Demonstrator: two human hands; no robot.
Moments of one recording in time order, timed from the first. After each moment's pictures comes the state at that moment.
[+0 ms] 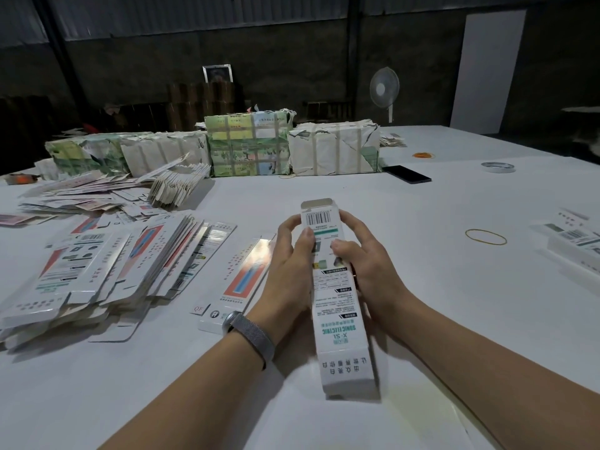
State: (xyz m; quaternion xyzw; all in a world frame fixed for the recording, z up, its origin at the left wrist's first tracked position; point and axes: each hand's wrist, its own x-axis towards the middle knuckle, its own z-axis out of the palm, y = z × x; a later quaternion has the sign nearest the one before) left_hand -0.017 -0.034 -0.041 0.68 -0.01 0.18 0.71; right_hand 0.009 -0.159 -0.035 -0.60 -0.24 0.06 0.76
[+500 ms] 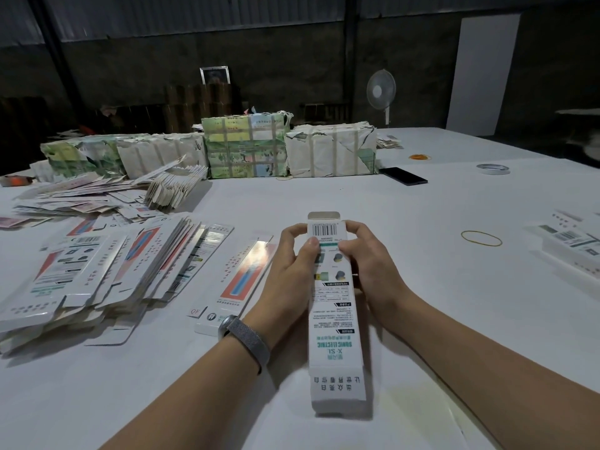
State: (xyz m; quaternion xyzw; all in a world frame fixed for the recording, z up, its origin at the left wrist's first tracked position) left_hand -0.018 -0.032 -0.044 0.70 -0.04 0.15 0.69; right_hand 0.022 -0.161 -0.041 -0.62 -0.20 0.06 0.76
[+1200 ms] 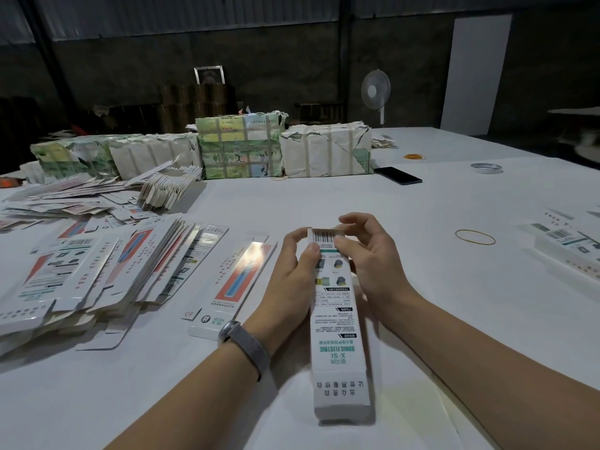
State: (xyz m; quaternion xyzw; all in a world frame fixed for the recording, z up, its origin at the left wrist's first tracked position) left_hand -0.018 -0.038 -0.049 0.70 -0.05 0.13 0.71; right_hand 0.031 -0.163 -0.042 -0.61 -0.19 -0.05 0.77
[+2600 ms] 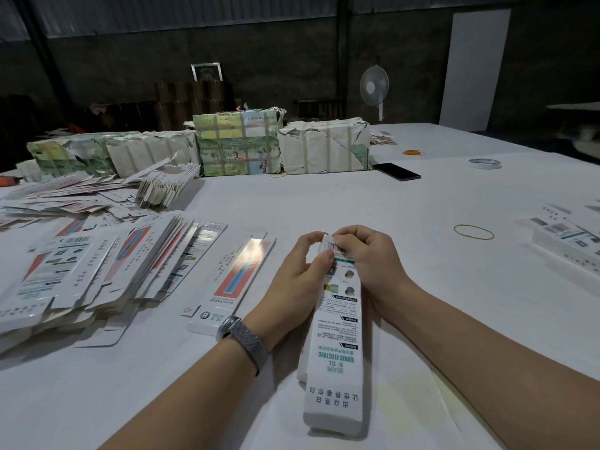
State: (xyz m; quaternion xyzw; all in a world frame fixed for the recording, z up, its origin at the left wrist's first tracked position) left_hand -0.016 -0.034 -0.055 0.76 -0.08 0.06 0.64; right_hand 0.034 -0.167 -0.042 -0.66 -0.11 0.01 0.74
